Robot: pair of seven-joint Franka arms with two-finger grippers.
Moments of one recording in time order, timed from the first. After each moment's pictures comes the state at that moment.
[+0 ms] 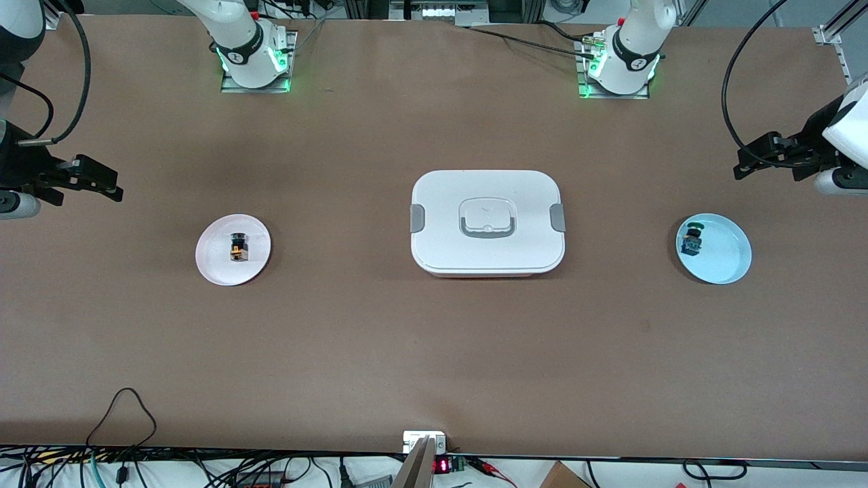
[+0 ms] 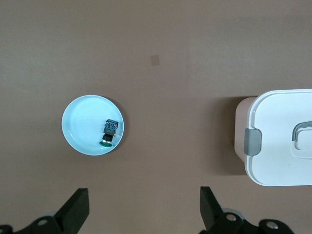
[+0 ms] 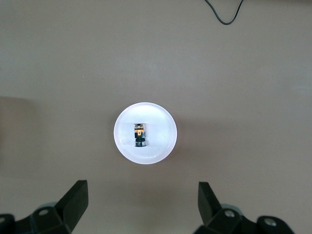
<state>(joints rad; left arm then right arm) 0.09 0.02 -0.08 -1.59 -0.03 1.57 0.00 0.10 0.13 -0.12 -1.49 0.03 1.64 -0.09</state>
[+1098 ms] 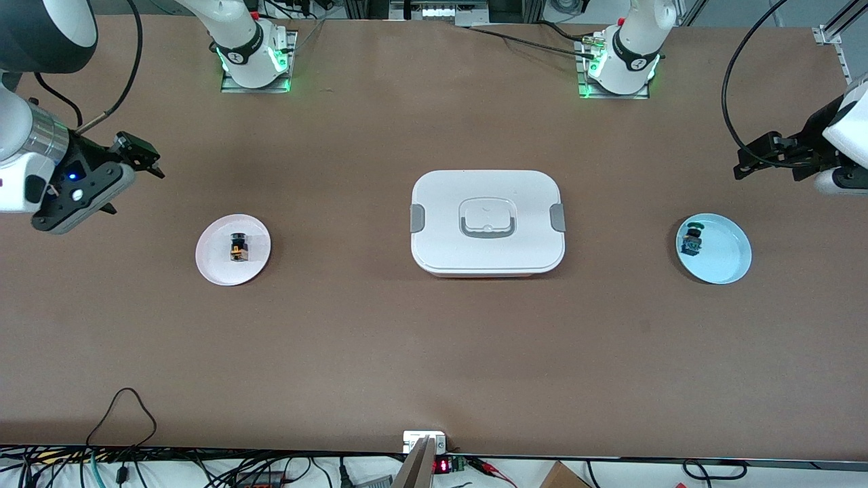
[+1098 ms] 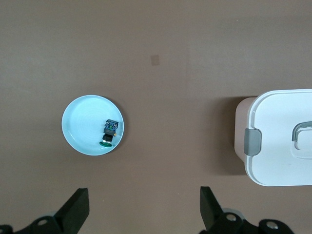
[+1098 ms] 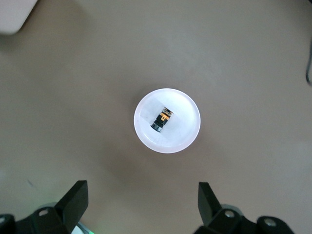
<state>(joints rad) 0.09 0.02 -0.08 -1.59 -0.03 1.57 0.00 0.17 0.16 -0.09 -1.49 0.03 1.54 -0.76</state>
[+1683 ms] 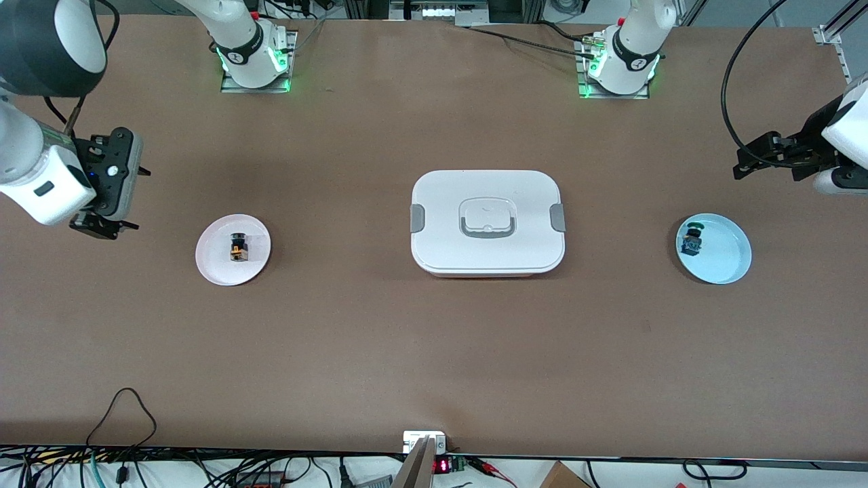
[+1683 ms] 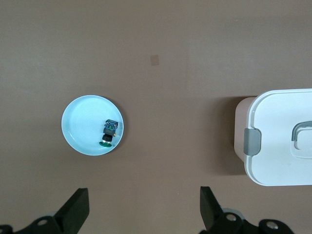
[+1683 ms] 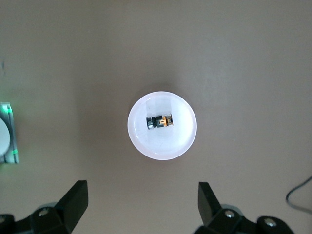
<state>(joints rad) 0.09 0.02 -0.08 -1.59 -0.03 1.57 0.00 0.17 0.22 -0.10 -1.49 0.01 1.57 -1.52</state>
